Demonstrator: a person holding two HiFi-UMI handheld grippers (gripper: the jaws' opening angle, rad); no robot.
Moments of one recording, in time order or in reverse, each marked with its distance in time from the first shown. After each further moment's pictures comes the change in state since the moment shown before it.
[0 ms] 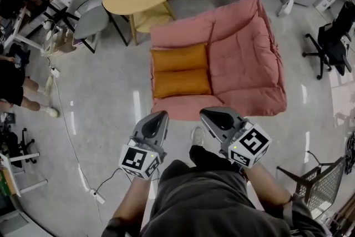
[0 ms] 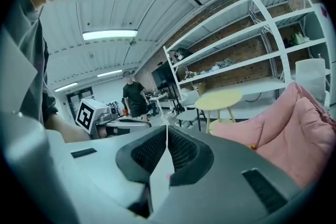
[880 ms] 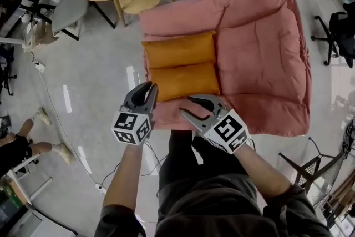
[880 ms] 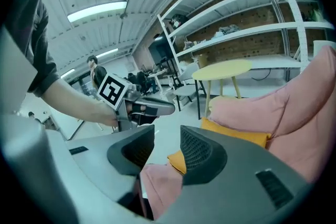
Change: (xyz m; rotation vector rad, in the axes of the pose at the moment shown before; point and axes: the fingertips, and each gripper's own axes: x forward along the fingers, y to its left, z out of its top) left arm 0.168 0.207 -0.114 -0.092 0.225 0.034; right arm 0.186 -0.112 -0.115 0.013 0.262 0.052
